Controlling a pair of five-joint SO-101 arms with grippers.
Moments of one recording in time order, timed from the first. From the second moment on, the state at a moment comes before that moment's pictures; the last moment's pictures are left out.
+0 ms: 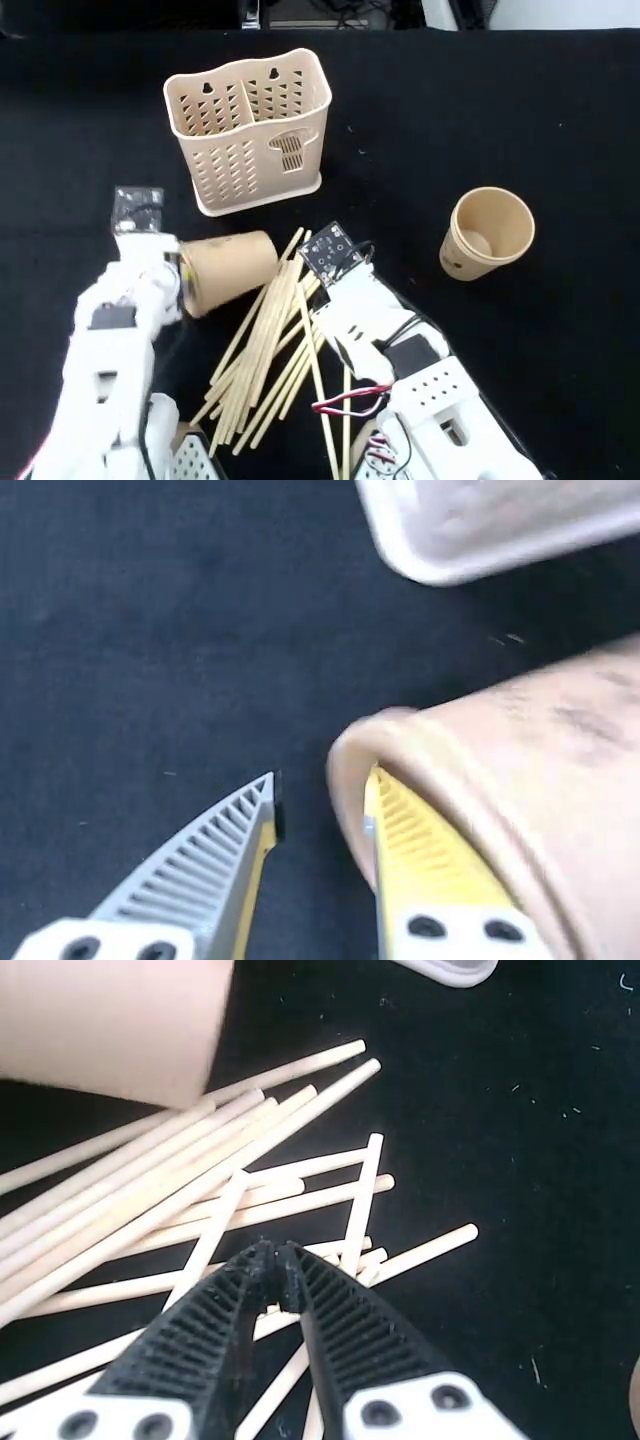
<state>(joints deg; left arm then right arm) -7.9 -55.0 78.2 34.9 -7.5 -24.9 -62.6 86.5 36.3 13.8</state>
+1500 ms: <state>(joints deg) -11.0 -90.9 76.8 65.3 10.0 -24.9 -62.6 86.5 36.3 13.8</state>
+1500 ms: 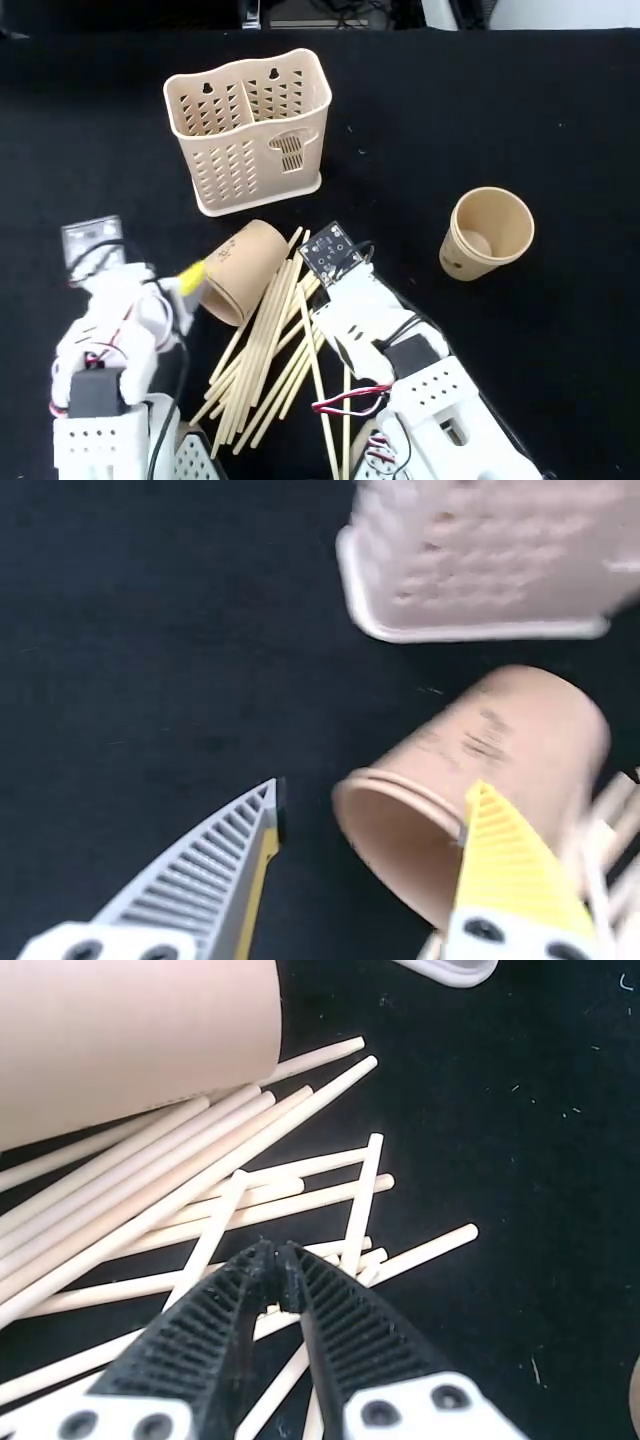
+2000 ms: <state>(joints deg) -11.5 -90.9 95.9 42.9 -0.7 -24.9 -62.6 86.5 36.3 13.8</state>
